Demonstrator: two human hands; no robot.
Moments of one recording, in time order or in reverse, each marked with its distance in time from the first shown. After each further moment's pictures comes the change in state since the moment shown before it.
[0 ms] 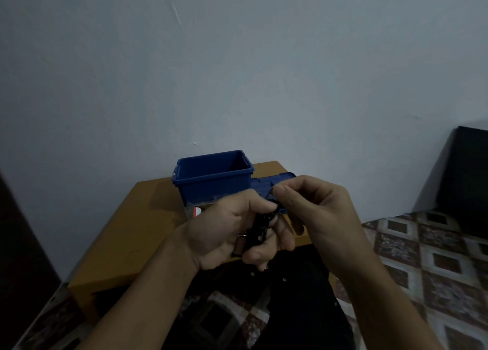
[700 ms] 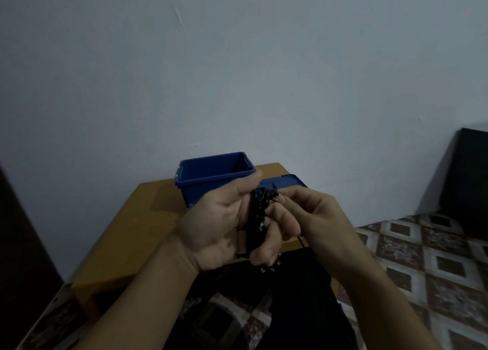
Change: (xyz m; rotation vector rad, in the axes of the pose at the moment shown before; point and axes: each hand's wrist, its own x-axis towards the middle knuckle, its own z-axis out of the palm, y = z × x) left_hand 0.000 0.001 -0.006 -0.185 -0.131 0.146; right_hand 0.005 0.018 -0.002 0.020 -0.107 0.120
